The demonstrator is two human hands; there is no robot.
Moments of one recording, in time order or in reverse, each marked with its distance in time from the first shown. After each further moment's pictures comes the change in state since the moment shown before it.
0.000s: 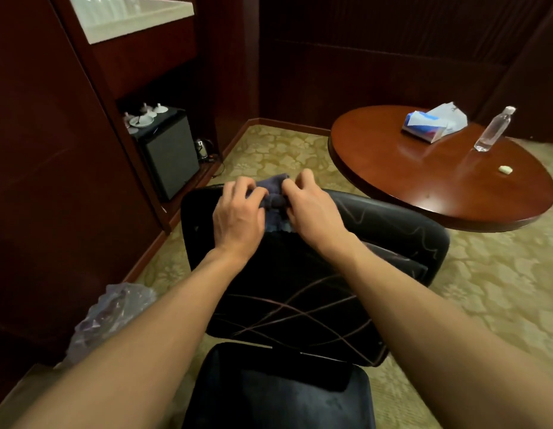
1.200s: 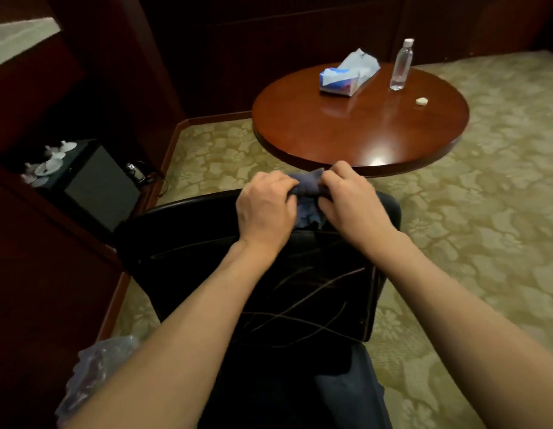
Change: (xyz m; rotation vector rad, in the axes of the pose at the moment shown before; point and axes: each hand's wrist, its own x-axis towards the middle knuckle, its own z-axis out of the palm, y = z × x) left_hand 0.039 0.163 0.059 -0.215 -0.135 0.288; right_hand -0.099 0.139 -0.056 -0.027 0.206 0.332
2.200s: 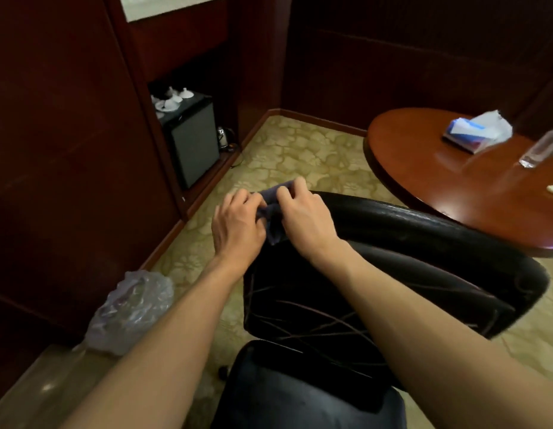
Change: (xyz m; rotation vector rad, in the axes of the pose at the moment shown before) left_hand -0.119 -0.225 -0.119 0.198 0.072 -0.517; right_hand 0.055 -0.270 0.129 -0.122 -0.199 -0.412
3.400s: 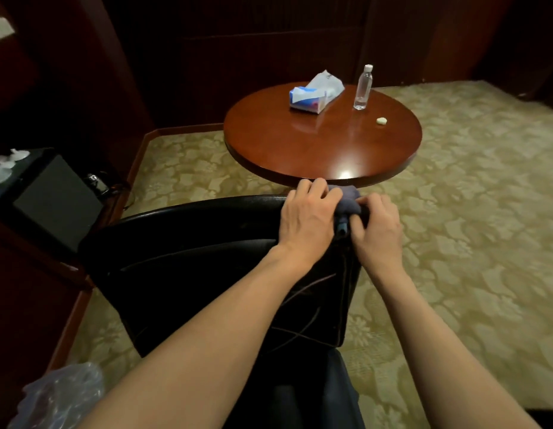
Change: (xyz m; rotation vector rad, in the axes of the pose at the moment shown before) left_hand -0.054 0.349 0.100 -0.212 -0.155 0.759; right_hand -0.258 0.265 -0.059 0.218 0.527 0.825
